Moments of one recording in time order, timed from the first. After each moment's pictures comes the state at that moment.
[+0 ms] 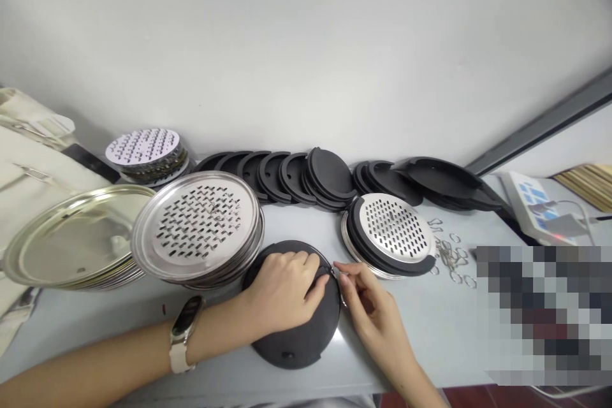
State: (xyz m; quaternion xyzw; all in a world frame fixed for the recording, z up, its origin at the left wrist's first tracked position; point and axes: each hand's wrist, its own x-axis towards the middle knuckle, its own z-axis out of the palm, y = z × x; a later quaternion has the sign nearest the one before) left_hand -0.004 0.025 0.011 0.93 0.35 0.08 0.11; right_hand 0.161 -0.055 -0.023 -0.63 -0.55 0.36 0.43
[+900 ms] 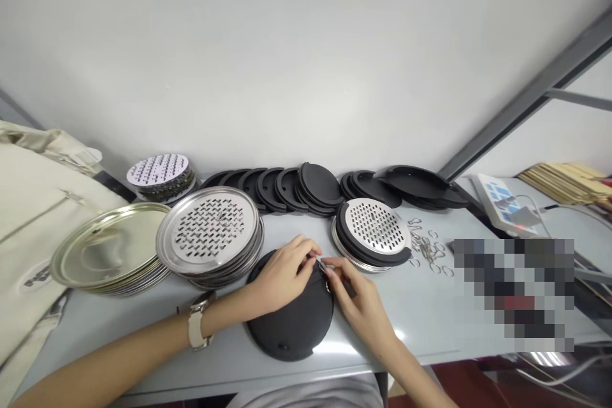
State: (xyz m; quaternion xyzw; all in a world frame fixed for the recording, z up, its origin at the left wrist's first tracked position) left_hand -0.005 0.038 0.008 0.86 0.32 0.21 0.32; right_hand 0.156 -0.050 -0.019 -0.60 -0.60 0.31 0.43
